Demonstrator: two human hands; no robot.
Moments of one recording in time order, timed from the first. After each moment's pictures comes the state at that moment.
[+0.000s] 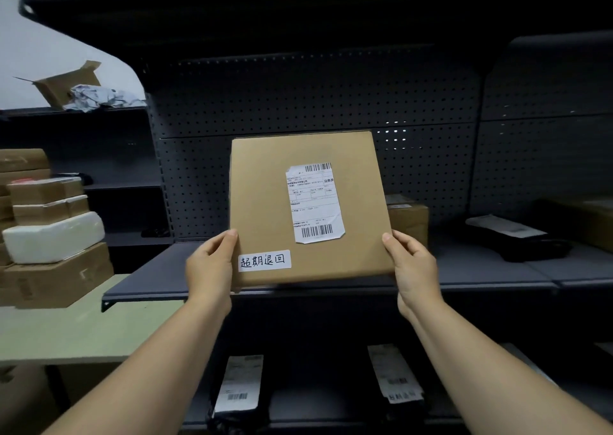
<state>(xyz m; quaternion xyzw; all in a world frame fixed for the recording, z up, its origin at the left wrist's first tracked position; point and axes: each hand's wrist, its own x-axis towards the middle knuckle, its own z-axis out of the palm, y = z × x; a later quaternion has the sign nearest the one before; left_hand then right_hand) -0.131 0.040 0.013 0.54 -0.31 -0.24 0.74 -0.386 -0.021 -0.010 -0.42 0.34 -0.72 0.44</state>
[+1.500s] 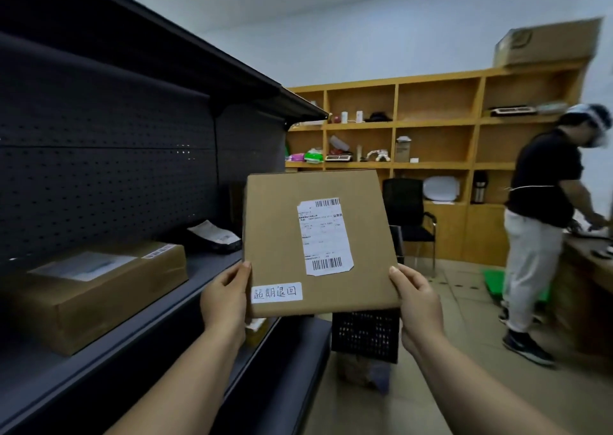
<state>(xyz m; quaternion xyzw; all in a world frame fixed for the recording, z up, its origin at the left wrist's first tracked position) -0.986 -0.071 -0.011 0.27 -0.54 -0.65 0.46 -1.119 0.142 -0.033 -0.10 0.57 -0.82 -0.05</state>
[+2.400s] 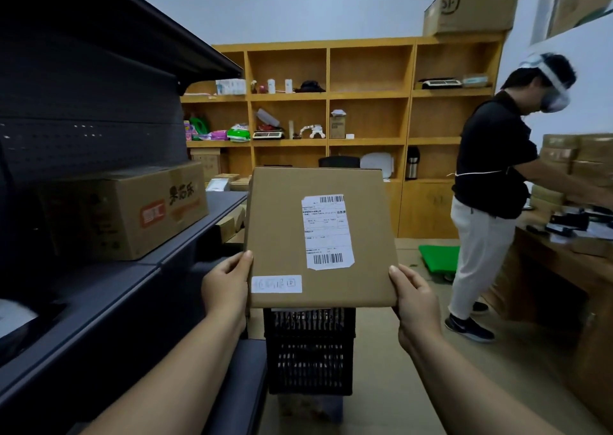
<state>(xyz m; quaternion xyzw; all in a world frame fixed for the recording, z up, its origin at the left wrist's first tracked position) -1.429 -0.131 -0.045 0.23 -0.61 -0.68 0.35 -1.501 0.114 -0.081 0.01 0.55 -0.82 -0.13</state>
